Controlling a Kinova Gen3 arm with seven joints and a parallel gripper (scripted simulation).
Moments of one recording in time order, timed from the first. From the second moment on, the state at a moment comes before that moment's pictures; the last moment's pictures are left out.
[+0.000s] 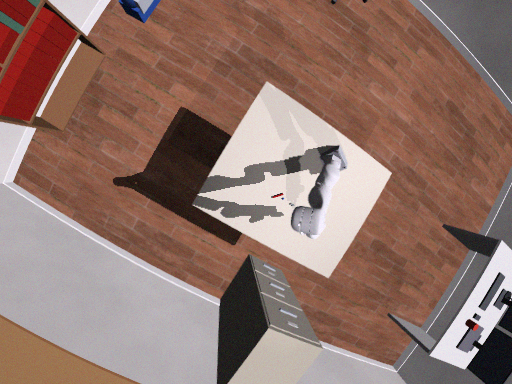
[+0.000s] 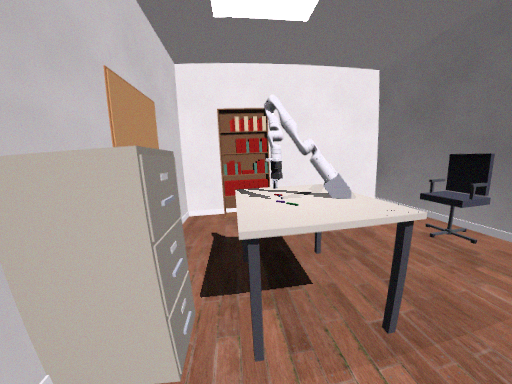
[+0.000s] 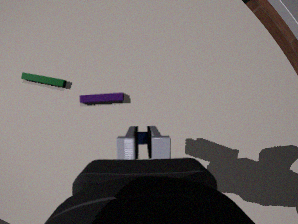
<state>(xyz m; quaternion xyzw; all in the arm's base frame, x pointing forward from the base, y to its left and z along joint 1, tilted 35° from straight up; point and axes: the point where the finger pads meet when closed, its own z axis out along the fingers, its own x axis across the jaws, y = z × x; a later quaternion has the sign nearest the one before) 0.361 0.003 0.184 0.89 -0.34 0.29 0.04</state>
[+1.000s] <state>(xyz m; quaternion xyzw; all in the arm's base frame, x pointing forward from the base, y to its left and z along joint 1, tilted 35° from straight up) 0.387 -0.008 0.145 0.89 -0.34 0.29 0.04</state>
